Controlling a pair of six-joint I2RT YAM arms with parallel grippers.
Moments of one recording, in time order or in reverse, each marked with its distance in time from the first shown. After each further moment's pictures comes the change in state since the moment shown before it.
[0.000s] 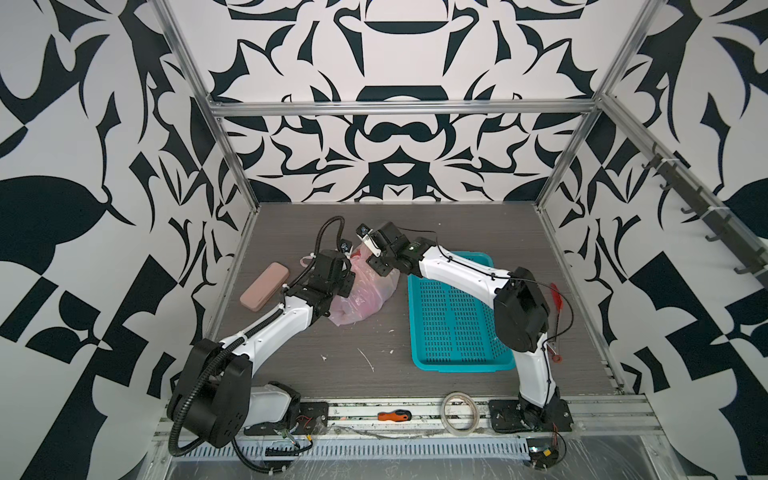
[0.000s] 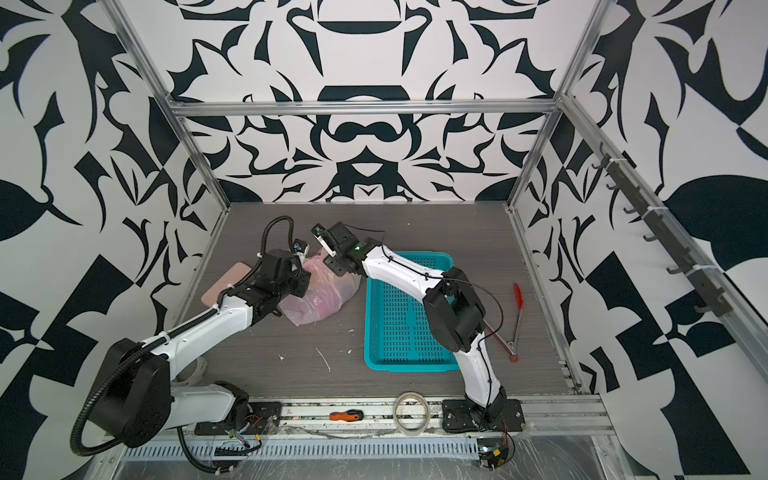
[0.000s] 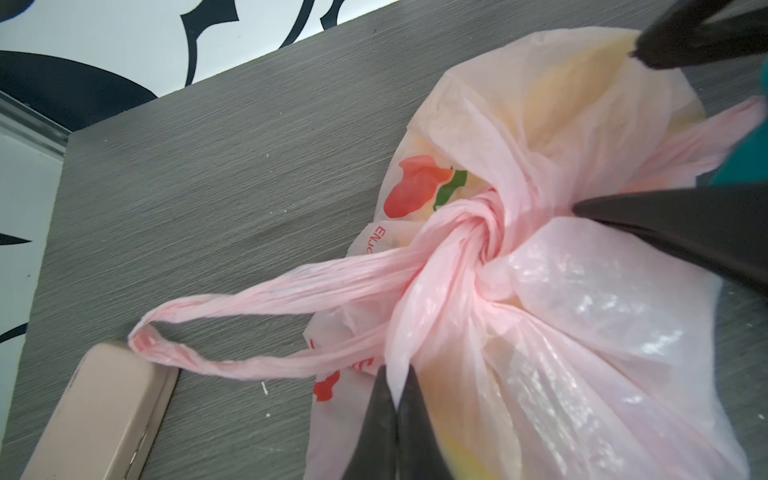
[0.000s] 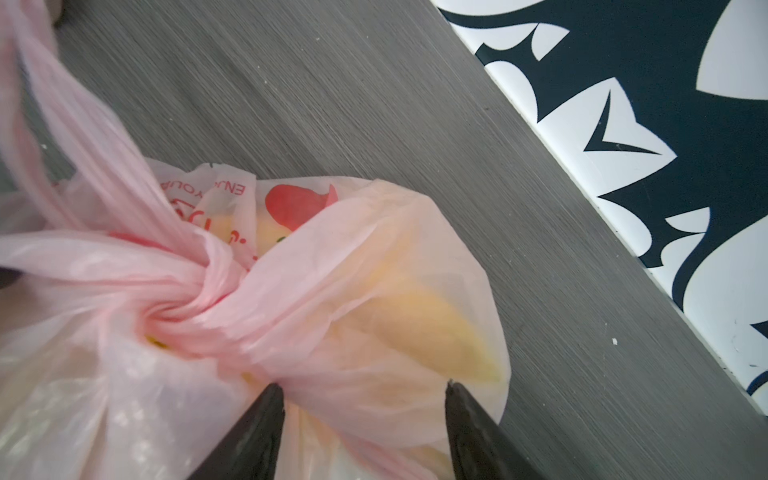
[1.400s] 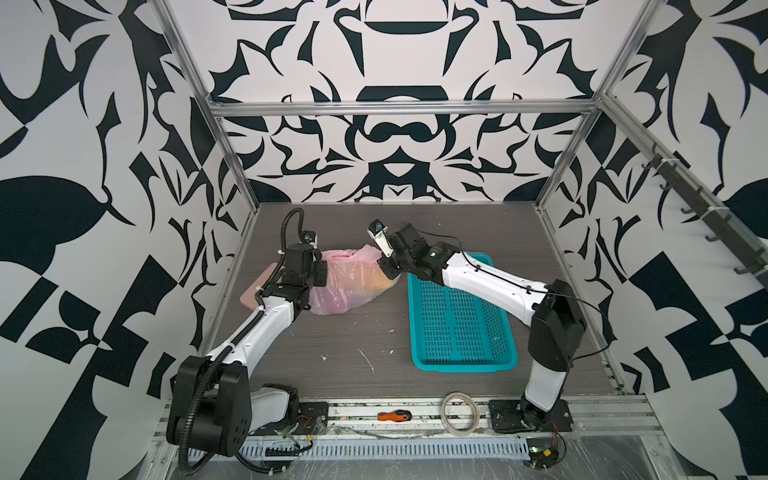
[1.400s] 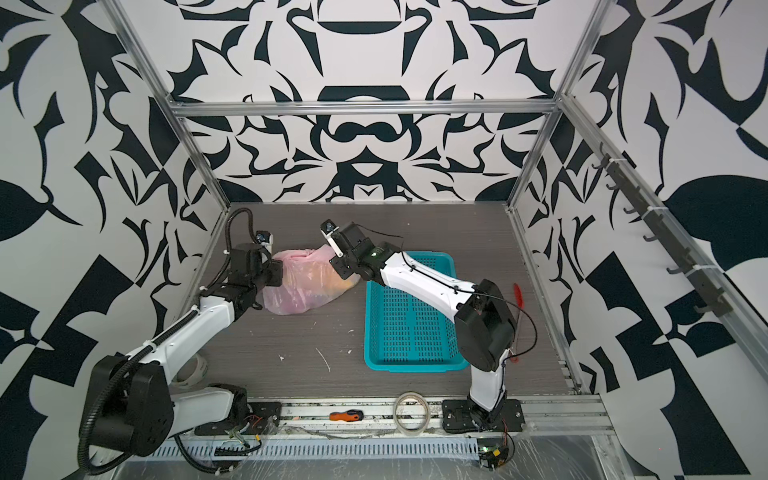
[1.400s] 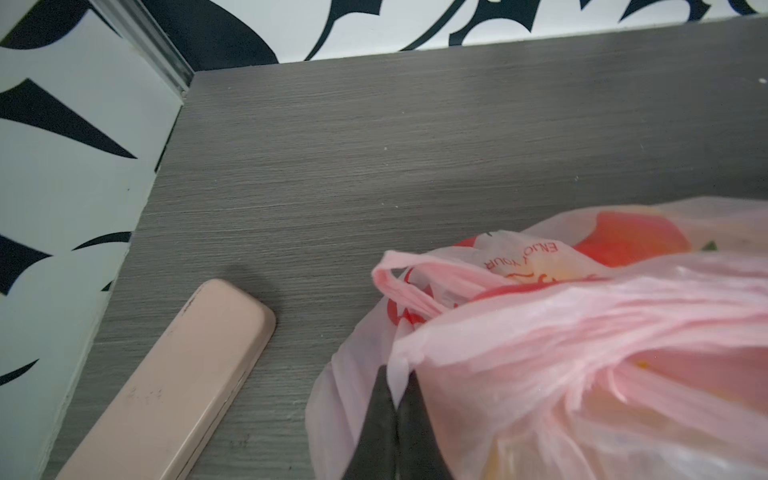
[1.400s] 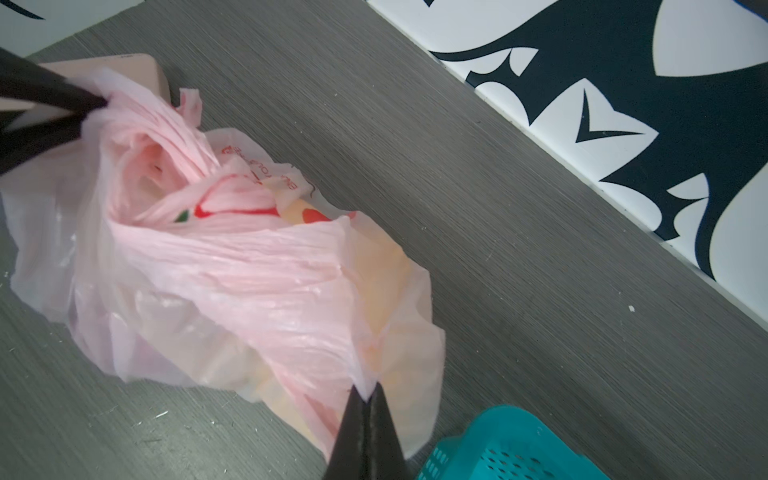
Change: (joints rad) left arm 0.248 -0.068 -0.005 0.004 0.026 -0.093; right arm 0.002 -0.257 -0.213 0.051 -0.073 0.154
